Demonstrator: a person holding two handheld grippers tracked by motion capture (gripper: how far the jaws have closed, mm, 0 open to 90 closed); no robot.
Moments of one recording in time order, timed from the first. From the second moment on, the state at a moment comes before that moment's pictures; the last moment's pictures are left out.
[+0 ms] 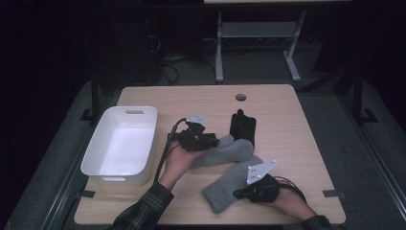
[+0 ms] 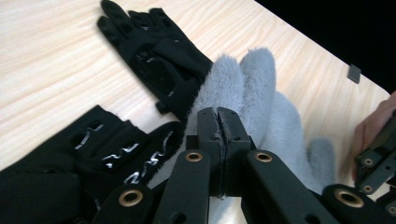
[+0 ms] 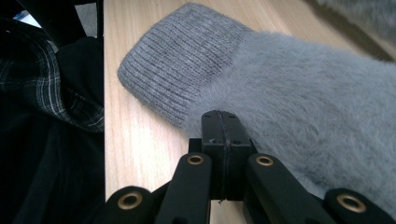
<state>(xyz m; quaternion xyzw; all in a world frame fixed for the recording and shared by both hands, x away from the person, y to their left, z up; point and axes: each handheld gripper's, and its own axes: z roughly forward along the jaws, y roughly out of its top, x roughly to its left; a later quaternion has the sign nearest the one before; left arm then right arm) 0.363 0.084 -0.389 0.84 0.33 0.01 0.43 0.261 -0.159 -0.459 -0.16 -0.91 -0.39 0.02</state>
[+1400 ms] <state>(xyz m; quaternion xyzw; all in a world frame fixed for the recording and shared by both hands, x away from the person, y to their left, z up) 0.363 0.078 -0.397 0.86 0.25 -0.01 0.45 0.267 -0.203 -0.451 -0.23 -0.88 -0.41 -0.03</state>
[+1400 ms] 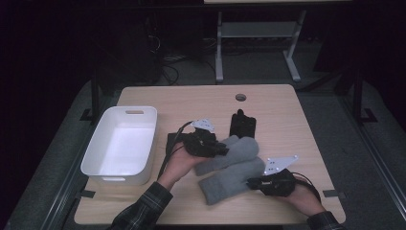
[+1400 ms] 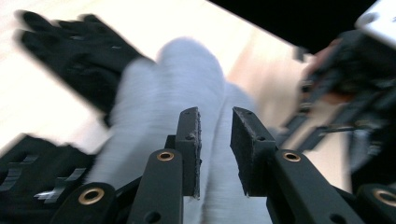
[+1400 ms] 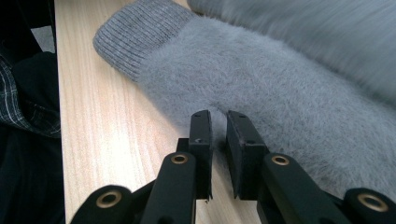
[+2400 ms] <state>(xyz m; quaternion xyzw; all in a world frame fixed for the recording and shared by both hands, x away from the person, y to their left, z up) 0.417 0.090 -0.433 0.87 0.31 -0.06 0.38 0.271 -0.208 -0.453 -0.23 -0.88 -0.40 -0.03</state>
